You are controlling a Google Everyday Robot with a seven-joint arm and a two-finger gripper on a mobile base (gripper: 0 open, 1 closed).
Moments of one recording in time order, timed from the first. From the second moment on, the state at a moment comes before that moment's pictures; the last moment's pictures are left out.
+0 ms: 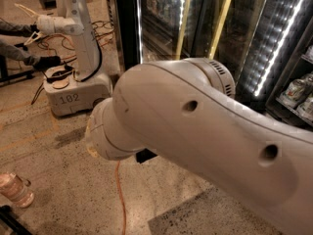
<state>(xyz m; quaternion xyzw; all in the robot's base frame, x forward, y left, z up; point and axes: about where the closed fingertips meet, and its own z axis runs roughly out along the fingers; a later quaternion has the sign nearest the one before) 0.396 0.120 0.876 -0.77 0.53 0.02 0.36</state>
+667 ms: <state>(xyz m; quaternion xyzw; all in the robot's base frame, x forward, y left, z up) 0.406 0.147 0.887 -0.77 0.51 -0.01 0.39</state>
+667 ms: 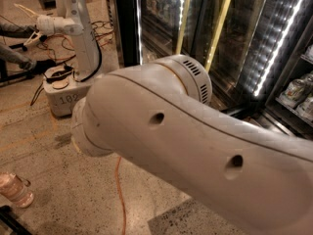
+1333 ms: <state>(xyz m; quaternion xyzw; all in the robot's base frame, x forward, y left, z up) 0.419 0.178 0.890 -0.76 0.50 0.00 0.42</state>
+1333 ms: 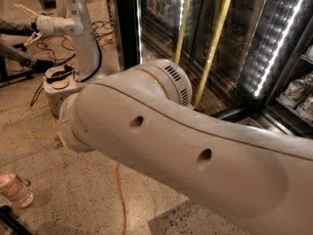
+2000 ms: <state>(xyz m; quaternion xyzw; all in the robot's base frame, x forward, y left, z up) 0.446 0.229 0.909 -0.73 0.47 0.03 0.49</state>
